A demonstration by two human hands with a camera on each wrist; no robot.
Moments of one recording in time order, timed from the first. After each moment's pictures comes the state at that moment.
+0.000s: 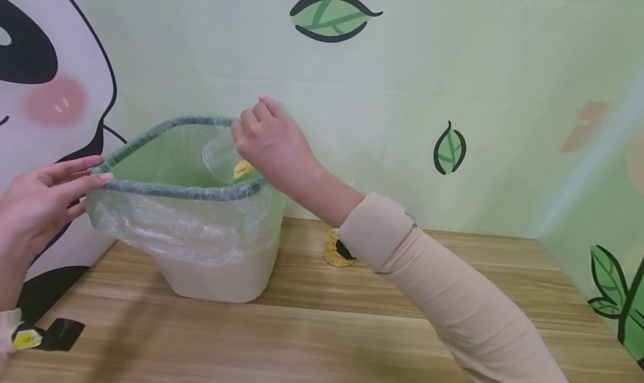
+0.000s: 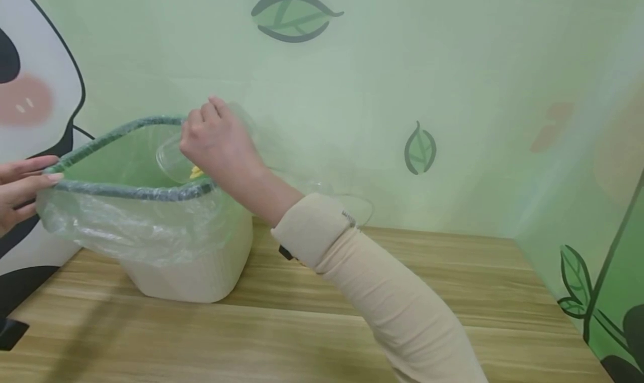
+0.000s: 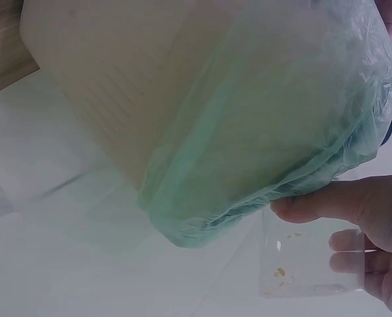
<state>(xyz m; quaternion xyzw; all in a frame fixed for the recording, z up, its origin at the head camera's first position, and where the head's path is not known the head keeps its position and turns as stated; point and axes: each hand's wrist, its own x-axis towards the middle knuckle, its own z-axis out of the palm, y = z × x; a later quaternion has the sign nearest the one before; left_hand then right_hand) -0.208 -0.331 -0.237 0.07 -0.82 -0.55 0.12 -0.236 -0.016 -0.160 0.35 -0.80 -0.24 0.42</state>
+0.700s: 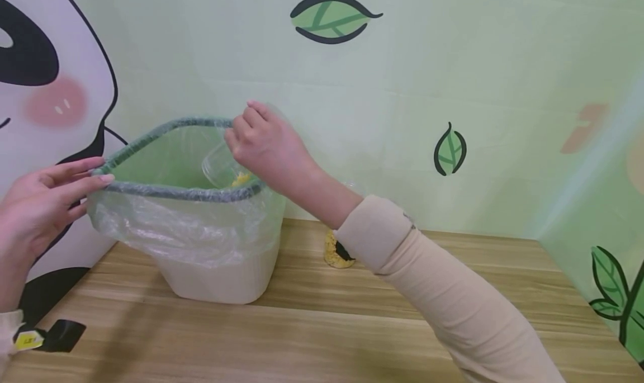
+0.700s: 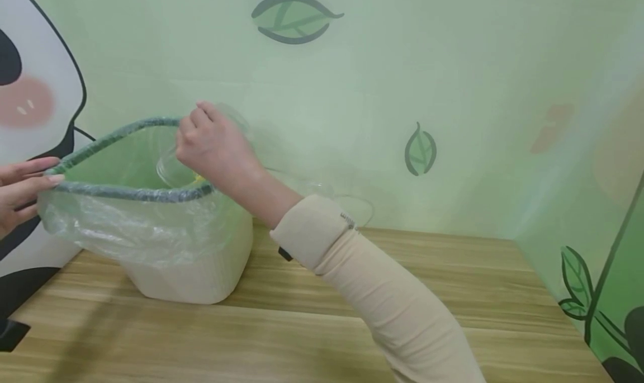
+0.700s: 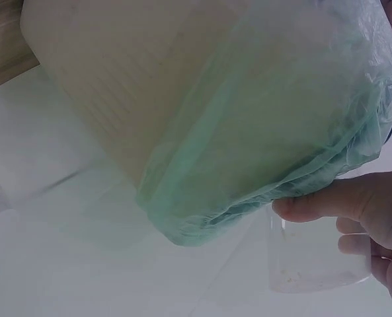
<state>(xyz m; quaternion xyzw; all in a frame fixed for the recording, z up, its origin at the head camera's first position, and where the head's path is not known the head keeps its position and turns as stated) -0.211 -0.335 -0.242 0.07 -0.82 -0.56 0.13 -0.237 -0.017 -0.162 0.39 -0.76 -0.26 0.44</state>
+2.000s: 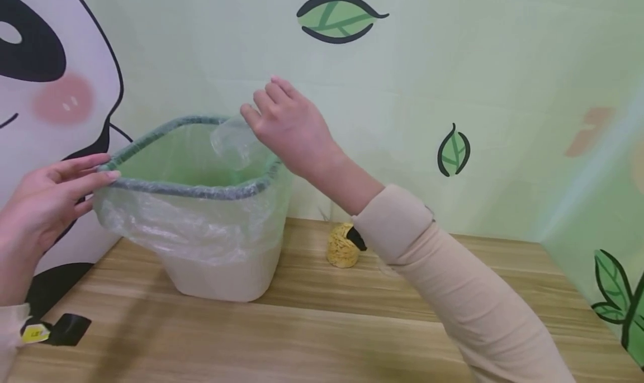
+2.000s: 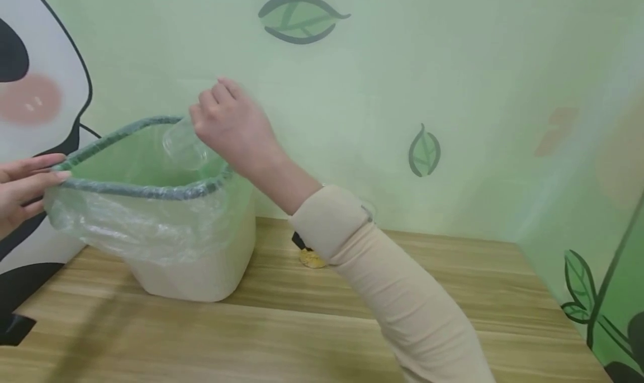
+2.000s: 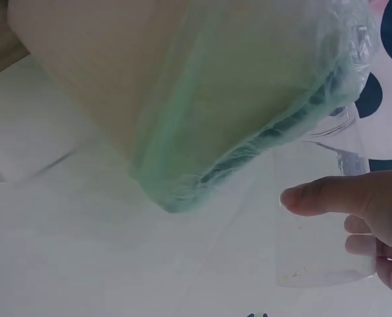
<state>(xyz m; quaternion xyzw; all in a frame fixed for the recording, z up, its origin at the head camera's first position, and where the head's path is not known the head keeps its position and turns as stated) -0.206 -0.321 -0.233 0.07 -0.82 -0.55 0.12 -0.240 0.004 -0.140 0.38 -0.78 -0.23 0.44</state>
